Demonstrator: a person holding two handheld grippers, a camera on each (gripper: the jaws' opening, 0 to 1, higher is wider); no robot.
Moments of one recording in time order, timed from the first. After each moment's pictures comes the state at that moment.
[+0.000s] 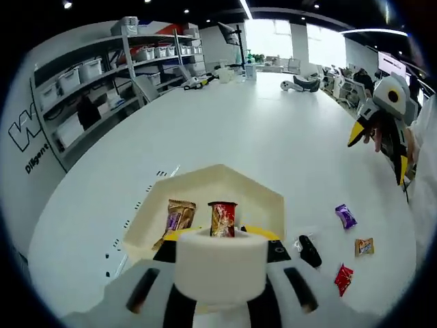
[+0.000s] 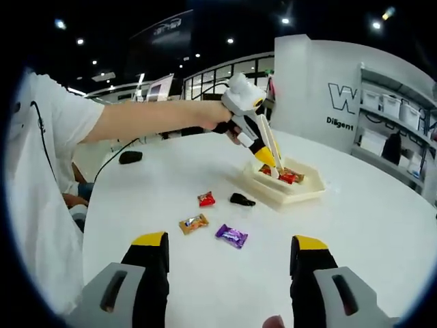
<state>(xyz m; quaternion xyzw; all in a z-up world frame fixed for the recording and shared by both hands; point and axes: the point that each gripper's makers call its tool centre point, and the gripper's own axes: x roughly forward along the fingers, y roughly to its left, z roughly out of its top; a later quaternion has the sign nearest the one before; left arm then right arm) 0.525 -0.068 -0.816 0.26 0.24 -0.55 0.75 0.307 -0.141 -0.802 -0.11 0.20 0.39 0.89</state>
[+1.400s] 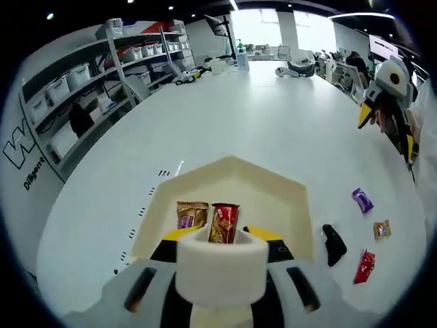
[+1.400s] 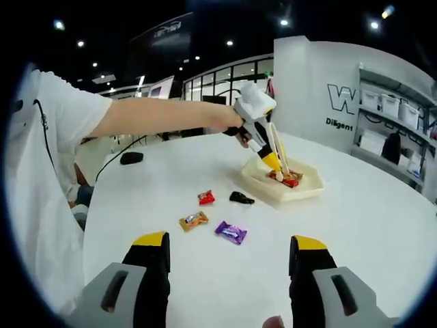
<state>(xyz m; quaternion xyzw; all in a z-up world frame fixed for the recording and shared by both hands) 0.541 -0.073 -0.826 0.31 0.23 -0.57 0.73 0.303 -0.148 -0.806 -0.11 0.20 0.39 0.89</state>
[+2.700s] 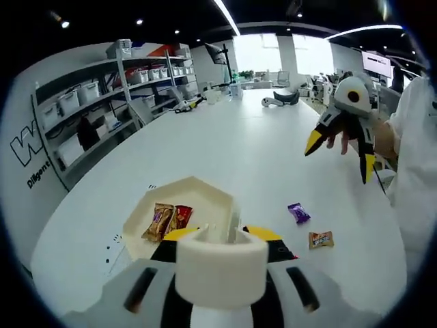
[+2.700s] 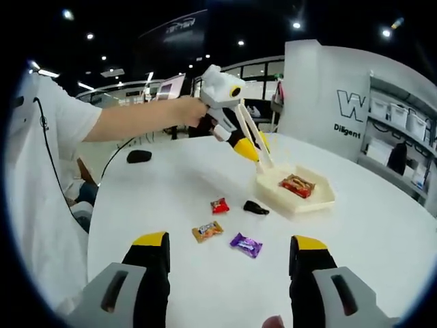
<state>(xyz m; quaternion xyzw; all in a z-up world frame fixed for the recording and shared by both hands) 0.442 -0.026 -0.773 0.24 0.17 -0.58 0.75 0.294 -0.118 -0.795 -0.13 0.19 0.41 0.88</state>
